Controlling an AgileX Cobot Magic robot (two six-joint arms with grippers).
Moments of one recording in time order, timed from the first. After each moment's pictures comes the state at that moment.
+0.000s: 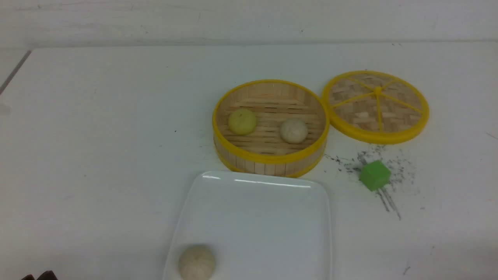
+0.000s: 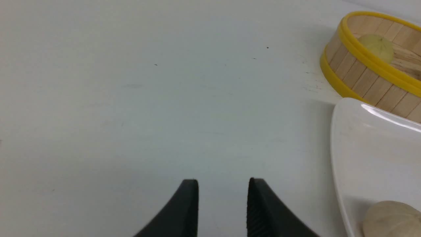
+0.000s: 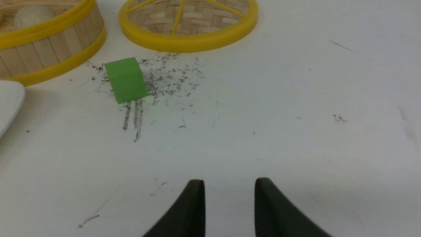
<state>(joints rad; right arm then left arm) 0.10 -0.01 0.02 -0.09 0.40 0.17 -0.04 -0.01 0.03 -0.10 0.37 -0.16</state>
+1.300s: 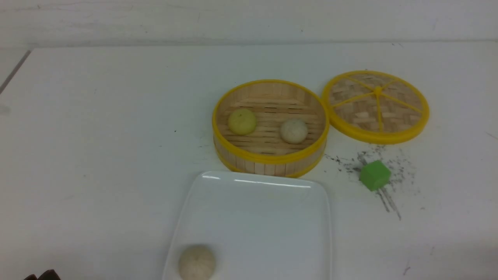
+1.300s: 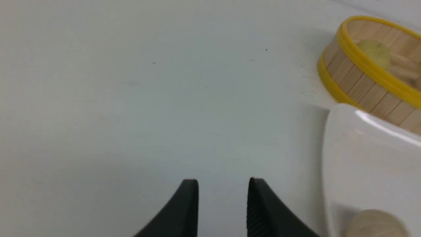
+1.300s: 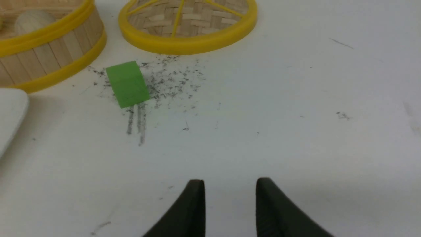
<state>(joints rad) 0.10 -0.01 0.02 -0.02 0.39 0.23 -0.04 -0.01 0.03 -0.19 0.36 -0.23</state>
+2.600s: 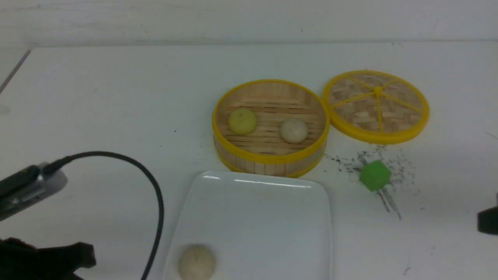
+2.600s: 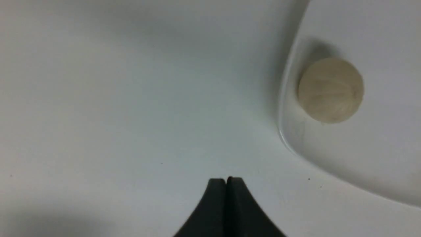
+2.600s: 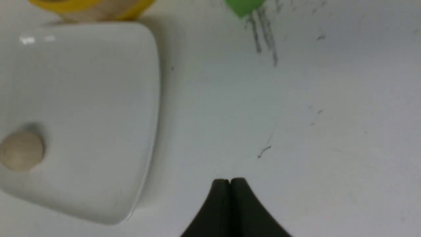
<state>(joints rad) 0.10 0.93 -0.72 0.46 0.92 0.03 -0.04 0.88 -0.57 -0.31 0.98 -0.19</state>
